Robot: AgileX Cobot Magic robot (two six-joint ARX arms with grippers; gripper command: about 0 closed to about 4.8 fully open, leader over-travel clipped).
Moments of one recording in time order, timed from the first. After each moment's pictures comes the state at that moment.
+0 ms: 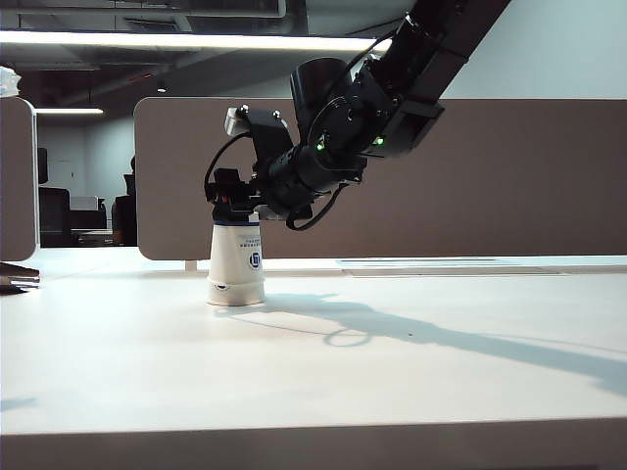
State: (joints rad) left arm 0.02 0.01 0.01 0.10 0.89 -0.17; right arm 0.62 2.24 1.61 0.39 -0.15 -0.09
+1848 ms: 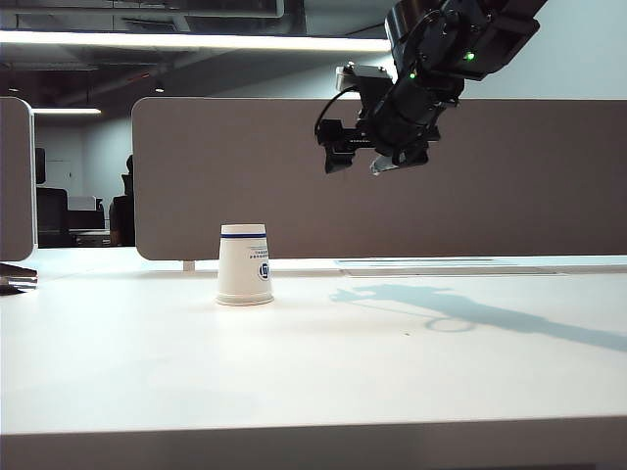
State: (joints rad) left arm 0.02 0.01 0.01 0.03 0.31 -0.12; right arm 0.41 2.04 1.61 0.13 -0.02 -0.08
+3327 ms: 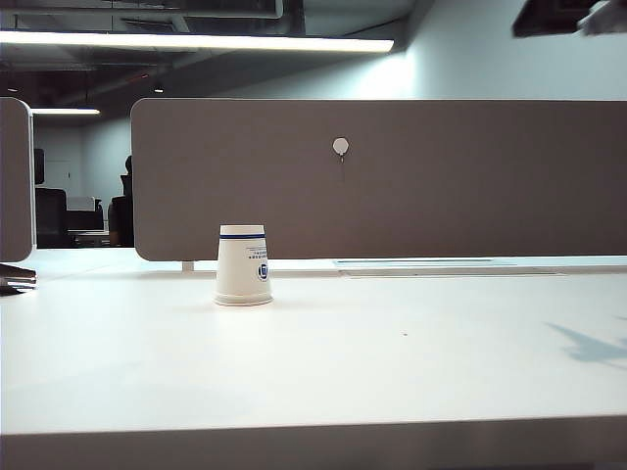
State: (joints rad) left arm 0.02 0.01 0.01 -0.06 0.33 -0.01; right arm 0.29 0.90 0.53 0.44 0.07 -0.12
